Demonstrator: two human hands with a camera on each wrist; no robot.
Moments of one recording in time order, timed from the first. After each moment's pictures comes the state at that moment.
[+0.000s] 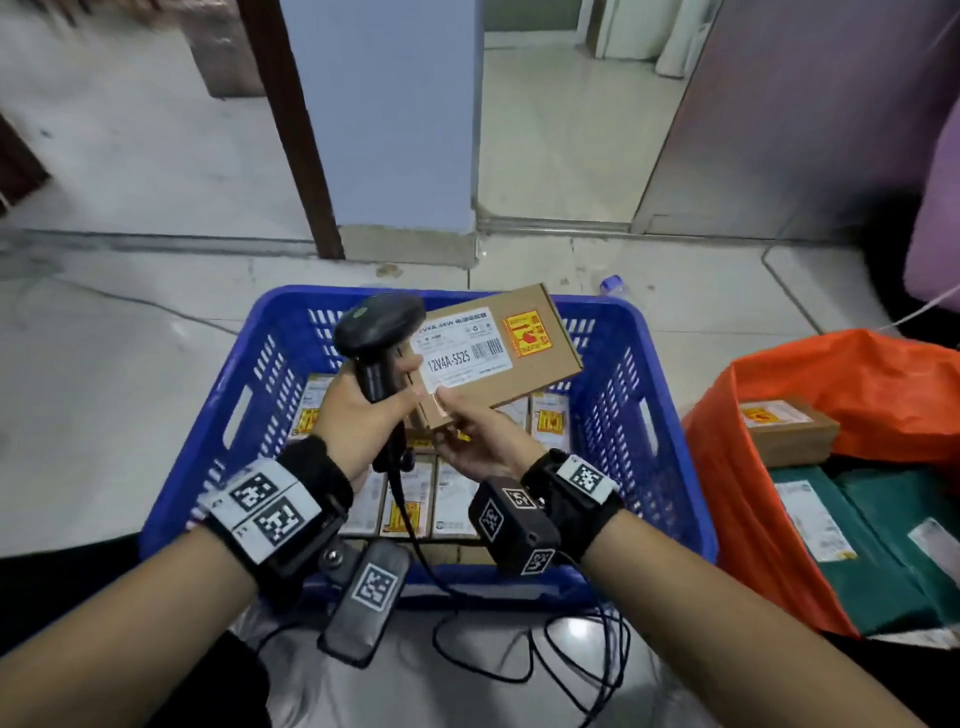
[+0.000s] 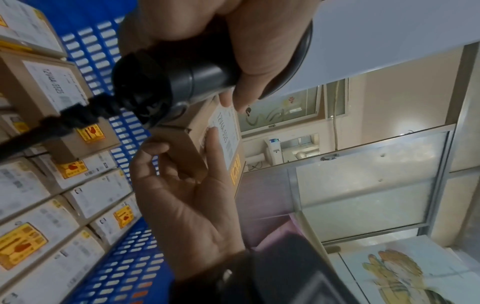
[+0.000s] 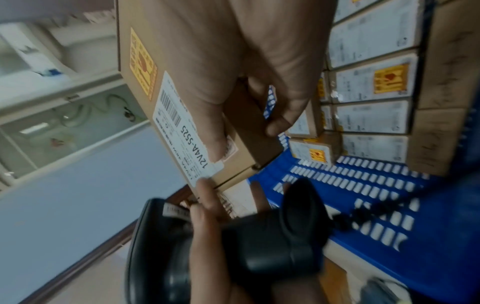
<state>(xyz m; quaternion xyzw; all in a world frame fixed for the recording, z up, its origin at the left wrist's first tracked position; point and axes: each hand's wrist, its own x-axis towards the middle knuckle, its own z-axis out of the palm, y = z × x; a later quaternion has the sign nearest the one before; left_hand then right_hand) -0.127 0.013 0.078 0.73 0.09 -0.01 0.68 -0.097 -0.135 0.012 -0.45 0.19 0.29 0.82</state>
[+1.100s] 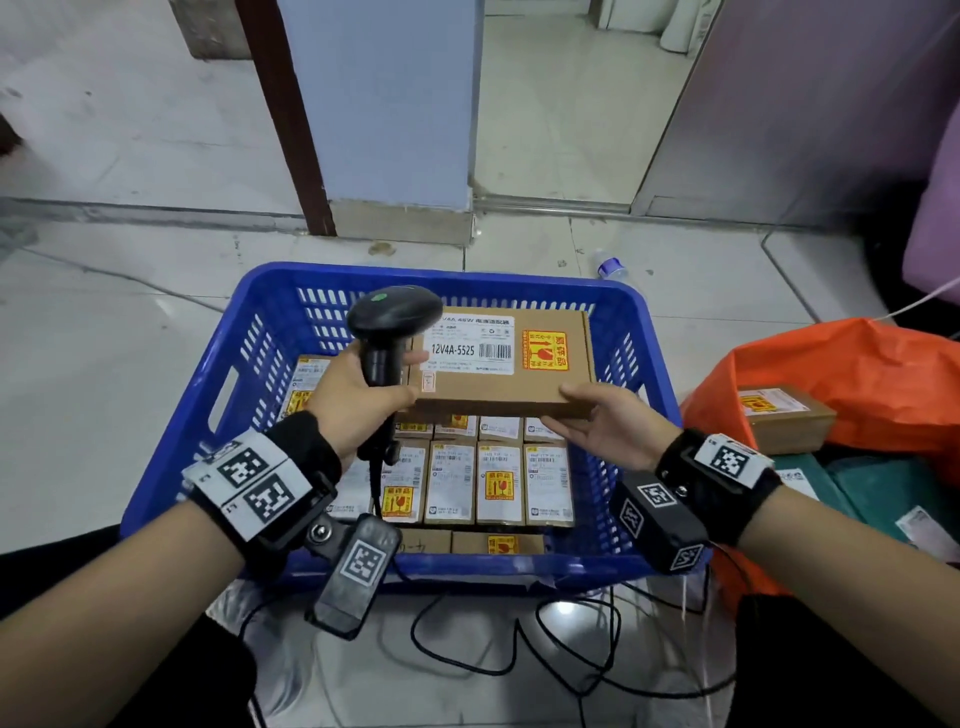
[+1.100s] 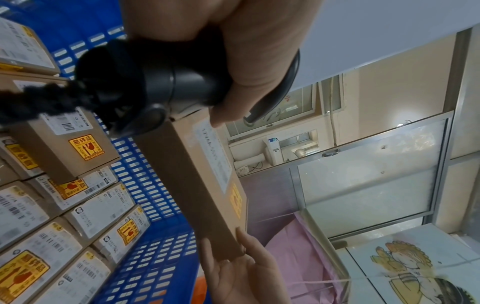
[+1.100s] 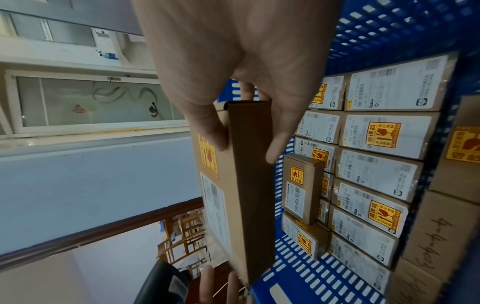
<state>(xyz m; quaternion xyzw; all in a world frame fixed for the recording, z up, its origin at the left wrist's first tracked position) -0.116 0.018 0.077 0.75 0.08 -0.10 0.64 -0.097 -0.265 0.026 -0.48 0.20 0.25 0.82</state>
